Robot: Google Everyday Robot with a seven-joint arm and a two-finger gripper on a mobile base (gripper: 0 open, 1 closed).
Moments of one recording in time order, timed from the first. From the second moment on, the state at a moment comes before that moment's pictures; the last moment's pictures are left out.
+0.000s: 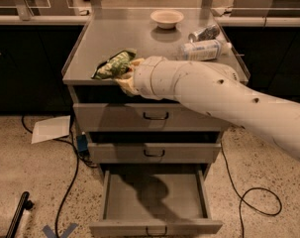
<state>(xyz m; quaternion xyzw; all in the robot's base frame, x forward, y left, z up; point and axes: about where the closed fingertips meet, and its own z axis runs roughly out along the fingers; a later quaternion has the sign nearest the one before) 0.612 0.062 0.895 -0.47 0.67 0.09 0.57</state>
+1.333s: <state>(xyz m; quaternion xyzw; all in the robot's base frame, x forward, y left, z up) 0.671 0.026 0.921 -0.52 0.64 0.08 0.56</state>
